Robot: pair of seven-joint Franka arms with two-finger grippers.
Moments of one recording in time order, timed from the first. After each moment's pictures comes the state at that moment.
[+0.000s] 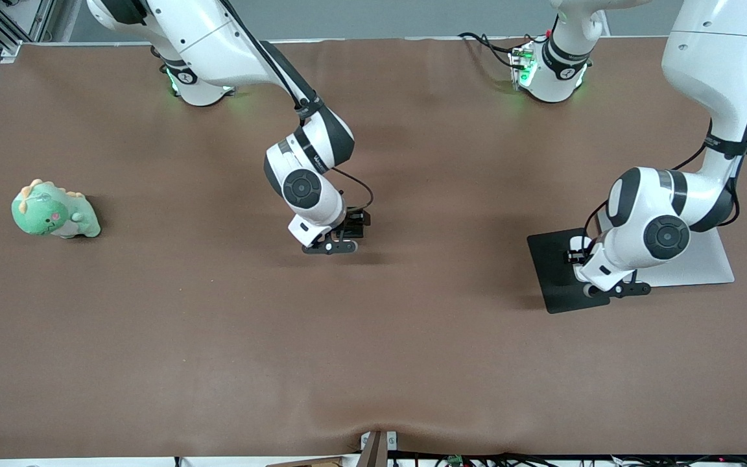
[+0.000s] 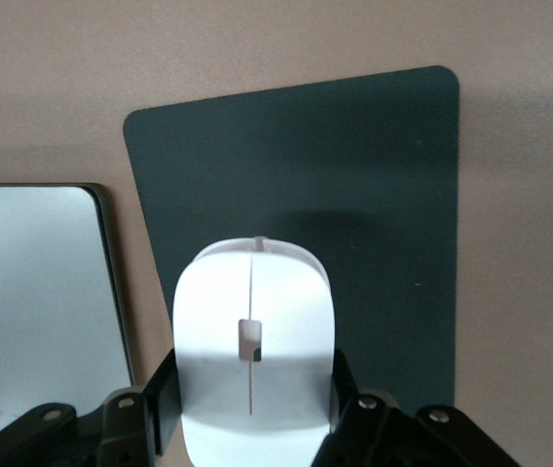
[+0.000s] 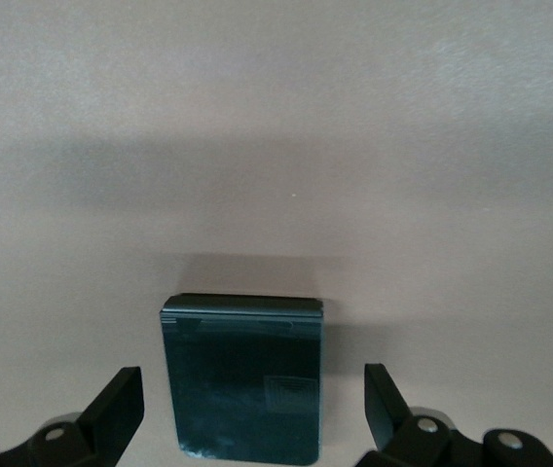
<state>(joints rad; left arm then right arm) 0.07 0.47 -0.15 -1.91 0.18 2.20 -0.22 0.67 0.65 0.03 -1.75 0.26 2.33 0.51</state>
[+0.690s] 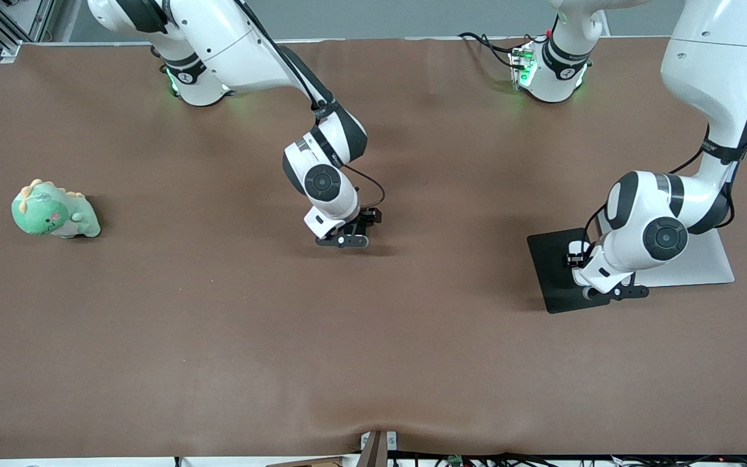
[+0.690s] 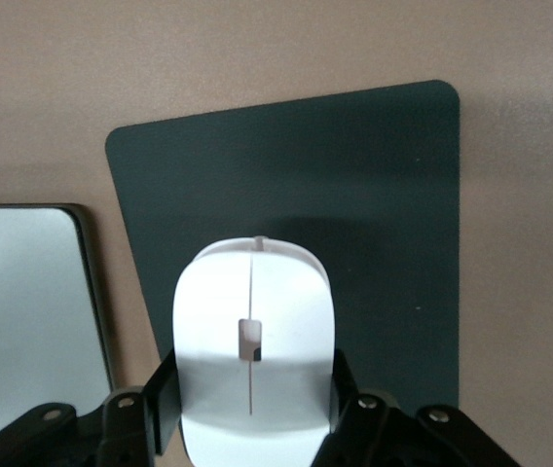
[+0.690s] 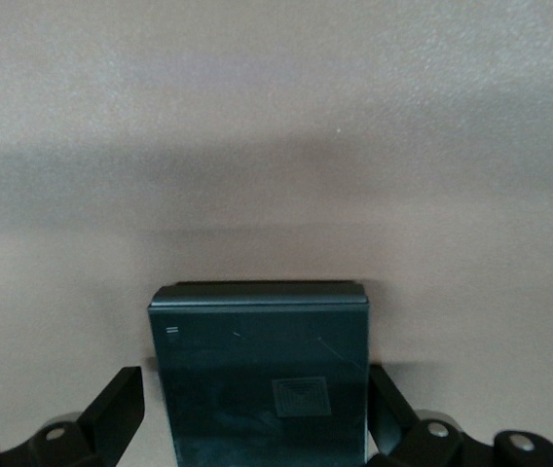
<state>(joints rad) 0.07 0.51 -0.16 -1.92 0.18 2.27 -0.22 0.73 0.70 0.02 -1.75 0.26 2.40 0.63</state>
